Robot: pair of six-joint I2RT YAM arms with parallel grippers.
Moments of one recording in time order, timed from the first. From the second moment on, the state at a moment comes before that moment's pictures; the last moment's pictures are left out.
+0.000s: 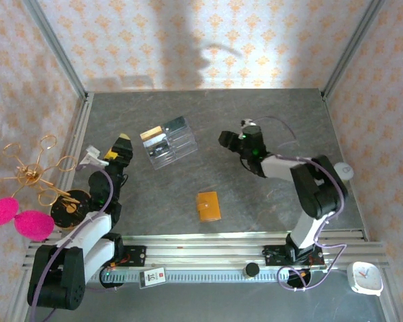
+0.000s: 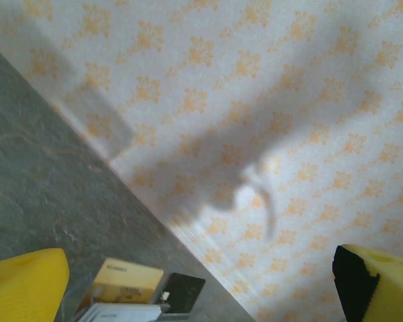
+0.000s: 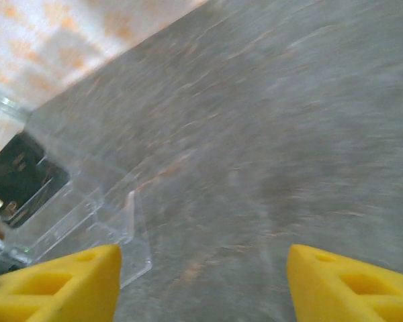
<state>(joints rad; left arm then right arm) -0.01 0.95 0.17 0.89 -0.06 -0.99 0.44 1.77 0.89 0.42 -0.11 0.63</state>
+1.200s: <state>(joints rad) -0.22 0.90 0.36 0.63 0.12 -0.83 0.58 2.19 1.37 0.30 -0.17 0.55</state>
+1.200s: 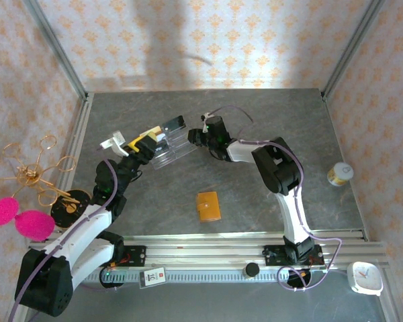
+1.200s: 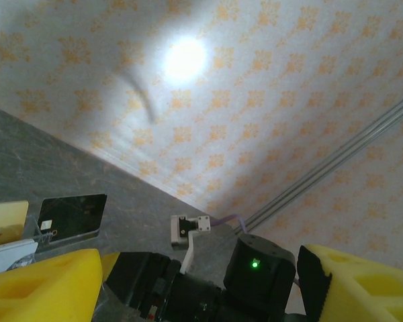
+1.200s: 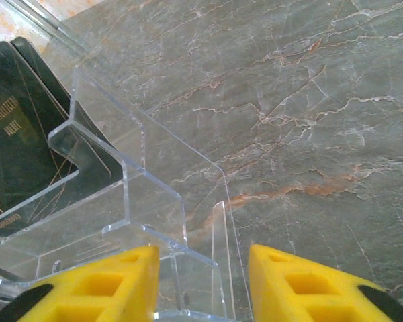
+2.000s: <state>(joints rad) -0.29 0.87 0.36 0.56 0.08 -0.80 0.60 1.81 0.96 0.24 0.21 0.63</state>
